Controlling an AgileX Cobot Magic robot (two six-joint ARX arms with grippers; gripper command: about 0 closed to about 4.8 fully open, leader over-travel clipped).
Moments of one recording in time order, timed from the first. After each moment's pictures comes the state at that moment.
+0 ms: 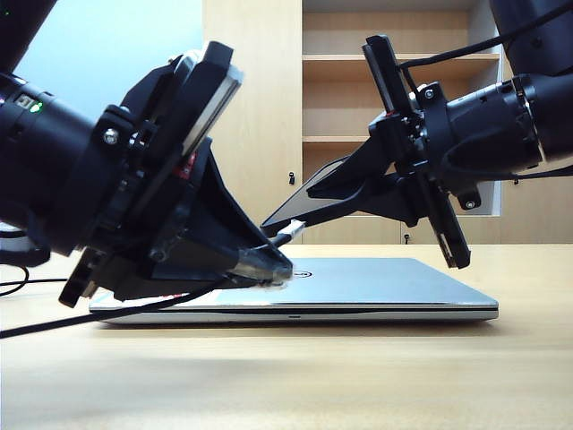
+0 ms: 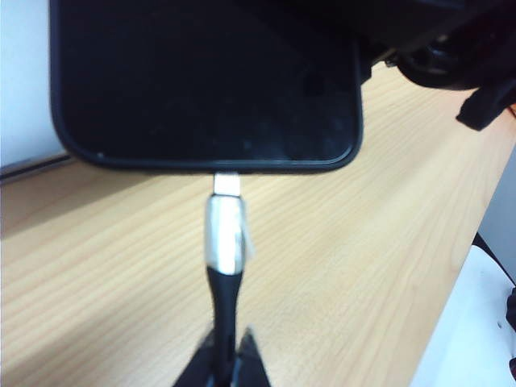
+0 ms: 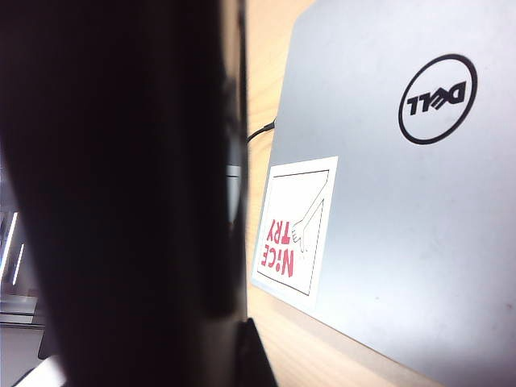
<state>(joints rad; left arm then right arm) -0.95 1.30 0.28 0.61 0.12 -0.57 0.55 1.44 0.44 0.74 -0.43 1.02</state>
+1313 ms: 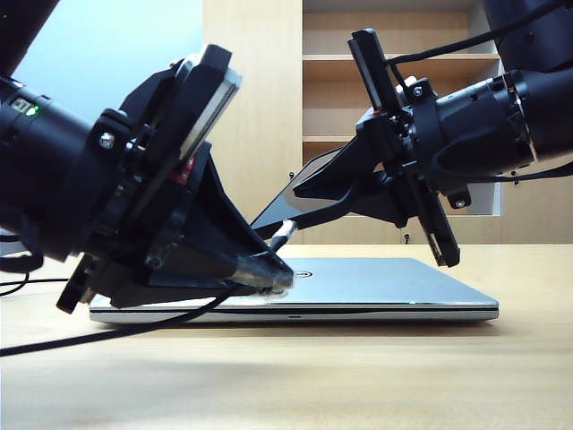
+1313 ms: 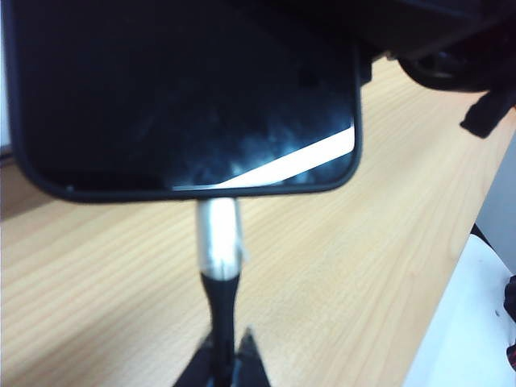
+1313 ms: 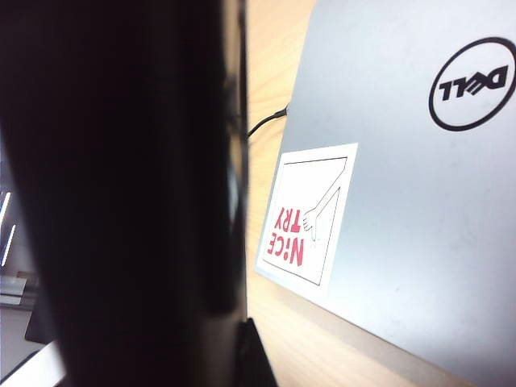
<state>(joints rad) -0.95 1.30 0.28 0.60 0.13 -0.57 0.60 1.44 0.44 0.75 -0.41 0.98</state>
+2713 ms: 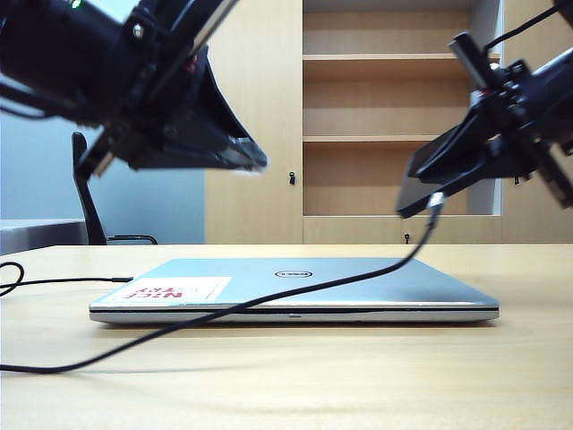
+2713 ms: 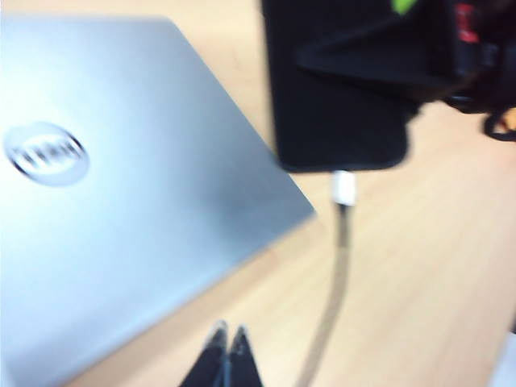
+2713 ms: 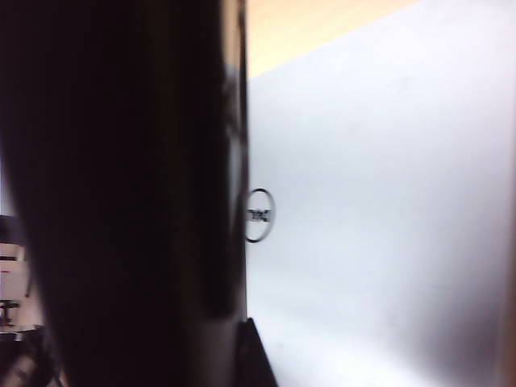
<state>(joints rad) -0.80 1.16 0.50 0.28 0.12 -0.42 0.16 1.32 0.71 0.04 -0.64 0.64</state>
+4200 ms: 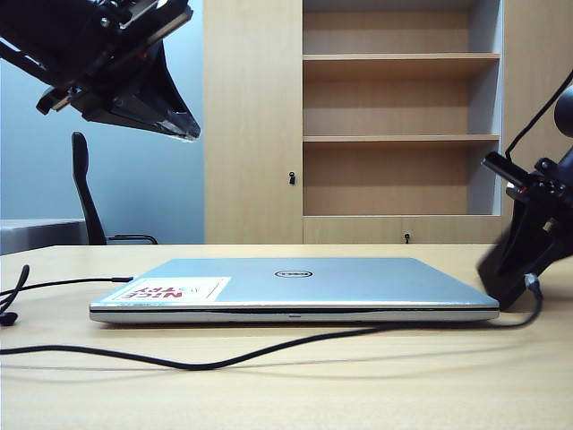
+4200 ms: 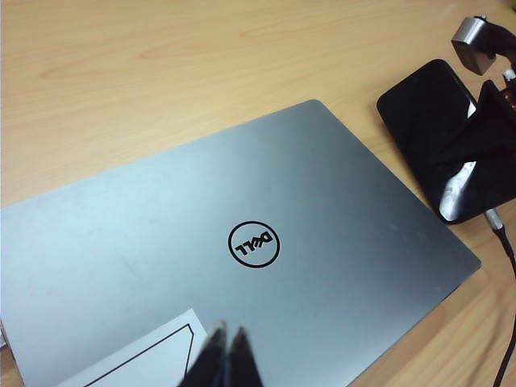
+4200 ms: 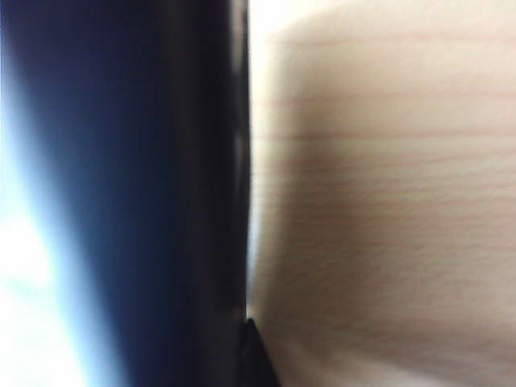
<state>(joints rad) -0.56 1.13 0.70 0.01 0.12 -0.11 -0.06 1.76 1.12 -0.57 -0.55 0.28</state>
